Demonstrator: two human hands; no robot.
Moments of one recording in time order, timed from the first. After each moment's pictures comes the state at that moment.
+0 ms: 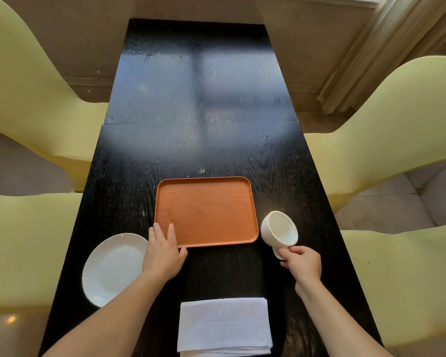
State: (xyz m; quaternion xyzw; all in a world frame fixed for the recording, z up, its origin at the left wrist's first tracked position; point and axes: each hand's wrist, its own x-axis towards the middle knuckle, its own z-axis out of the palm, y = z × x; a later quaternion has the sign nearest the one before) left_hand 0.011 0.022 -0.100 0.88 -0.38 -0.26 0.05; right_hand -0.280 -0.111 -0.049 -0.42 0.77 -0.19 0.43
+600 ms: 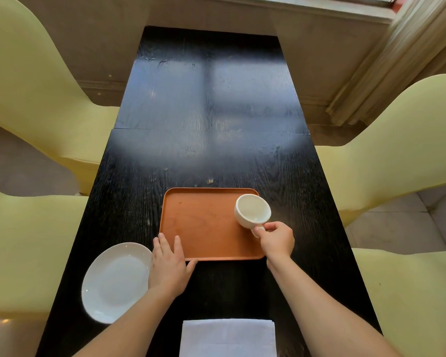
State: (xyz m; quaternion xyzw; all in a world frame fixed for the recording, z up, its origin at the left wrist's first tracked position) left_hand 0.004 0.019 -0.109 0.89 -0.39 -0.24 0.02; right_hand -0.168 -0.154 -0.048 -0.50 0.73 -0.22 0.41
